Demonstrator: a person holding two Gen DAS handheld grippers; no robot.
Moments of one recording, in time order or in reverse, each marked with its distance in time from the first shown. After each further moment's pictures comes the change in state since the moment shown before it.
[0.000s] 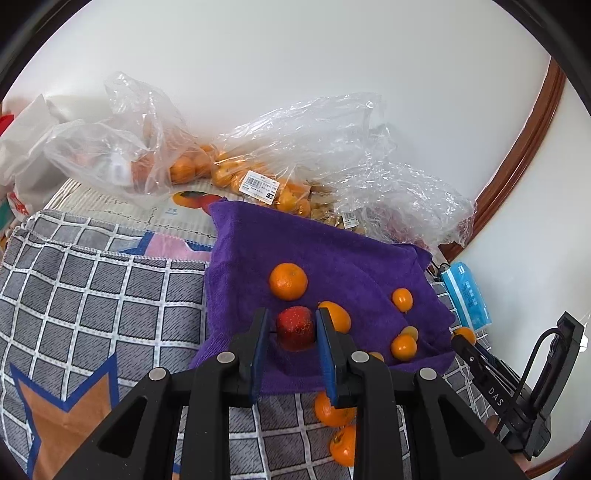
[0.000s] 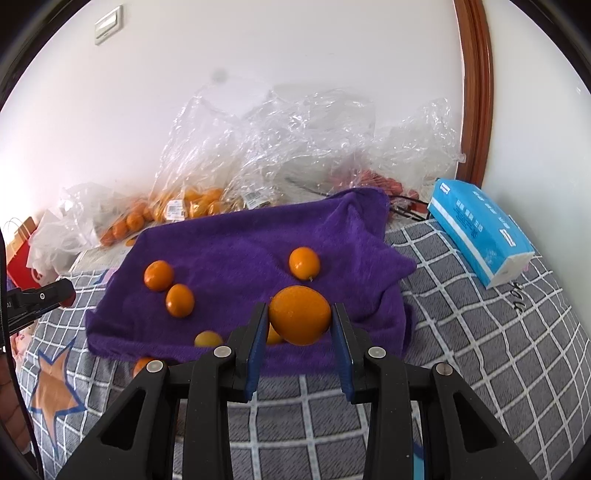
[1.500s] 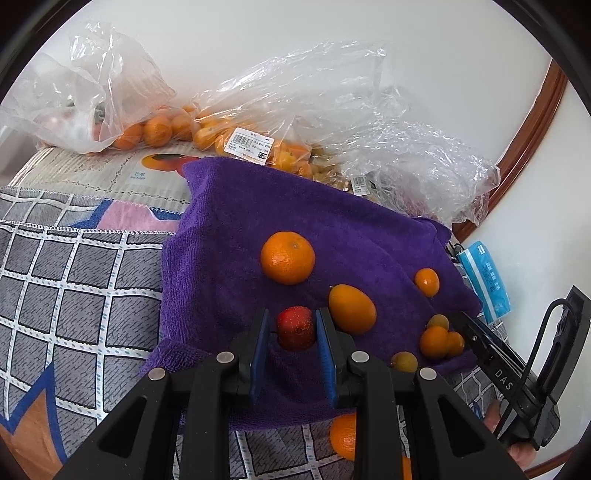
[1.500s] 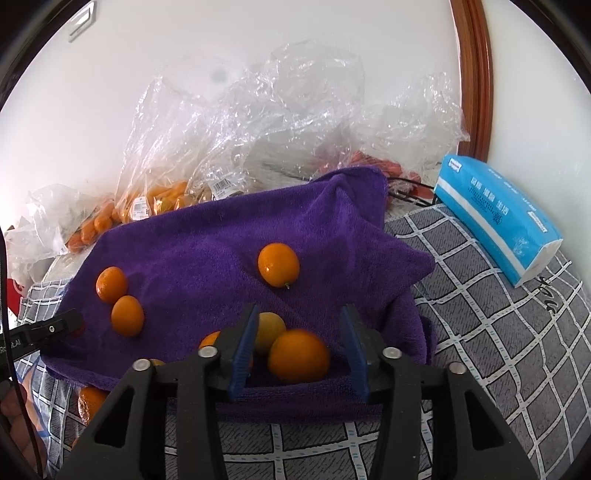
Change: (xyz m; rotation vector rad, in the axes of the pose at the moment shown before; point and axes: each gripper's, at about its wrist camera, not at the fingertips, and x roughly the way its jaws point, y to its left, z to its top) left arm 0.066 0.004 -0.017 0.016 0.050 -0.034; right arm 0.060 -0.016 -0.004 0.033 -0.003 -0.027
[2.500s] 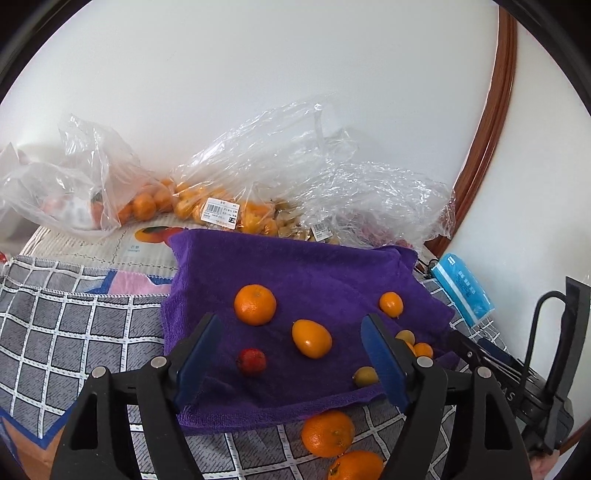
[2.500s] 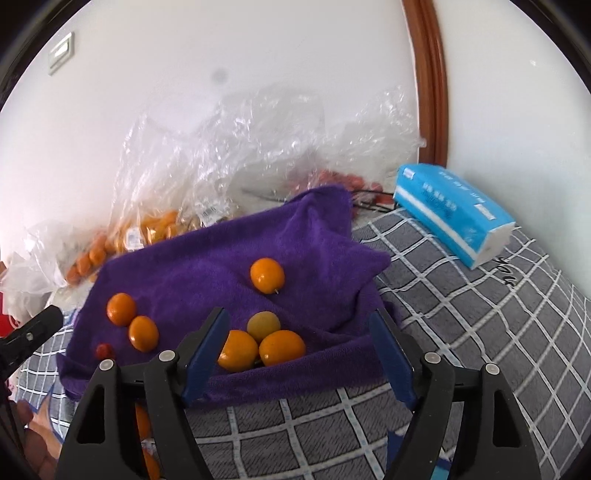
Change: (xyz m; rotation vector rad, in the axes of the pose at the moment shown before) left arm -0.050 -0.035 0.000 0.150 -0.191 -0.002; right arm -0.050 0.005 -0.006 0.106 -0.049 -0.090
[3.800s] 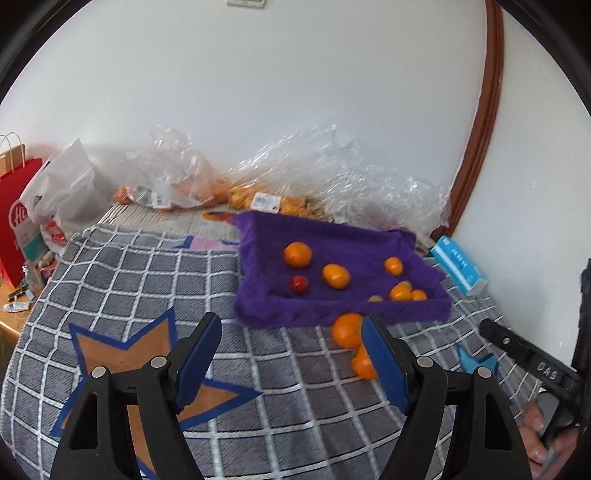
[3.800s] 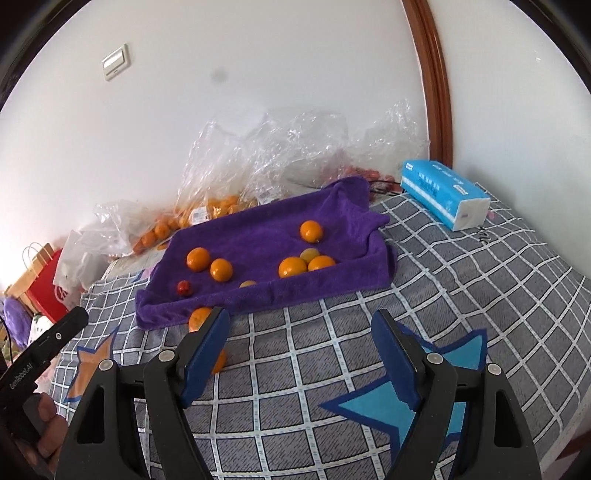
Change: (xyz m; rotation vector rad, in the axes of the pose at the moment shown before) left arm -0.112 0.021 -0.061 -0.003 -0.025 0.096; right arm -0.108 0.003 -0.054 -0.009 0.007 0.145
